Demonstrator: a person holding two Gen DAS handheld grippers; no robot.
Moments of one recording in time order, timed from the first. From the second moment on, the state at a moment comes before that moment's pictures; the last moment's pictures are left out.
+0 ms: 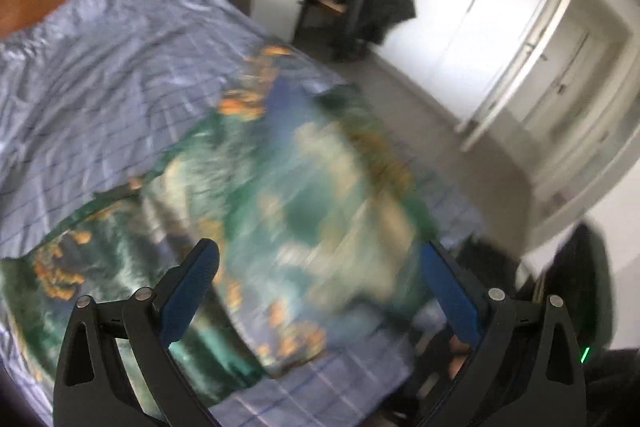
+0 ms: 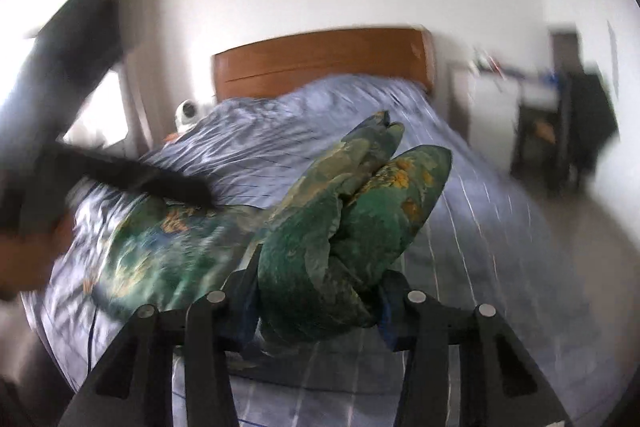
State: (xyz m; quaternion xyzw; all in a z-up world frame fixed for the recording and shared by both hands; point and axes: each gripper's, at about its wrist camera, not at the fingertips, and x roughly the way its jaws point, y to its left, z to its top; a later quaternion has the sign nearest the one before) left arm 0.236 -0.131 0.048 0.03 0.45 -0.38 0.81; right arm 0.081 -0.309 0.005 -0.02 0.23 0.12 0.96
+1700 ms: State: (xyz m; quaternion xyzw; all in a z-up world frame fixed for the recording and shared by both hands) left arm 0.263 0.209 -0.143 -0.15 0.50 -0.16 0.84; right arm 0.215 -0.067 -0.038 -0.10 0.49 0.33 0.80
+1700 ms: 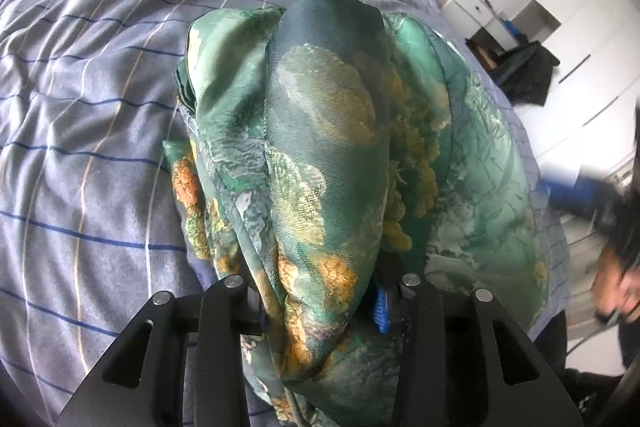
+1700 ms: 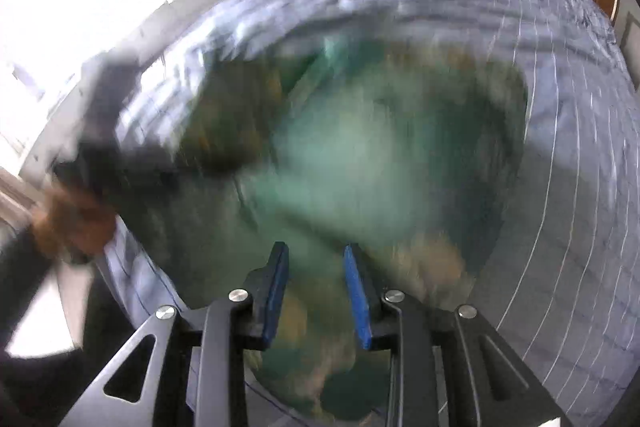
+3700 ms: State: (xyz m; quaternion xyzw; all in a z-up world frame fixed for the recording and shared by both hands) left arm 0.244 0.242 -0.156 -0.25 0.55 -0.10 0.79; right arm 0.191 -0.160 -0.050 0.05 0.46 0.29 0.84
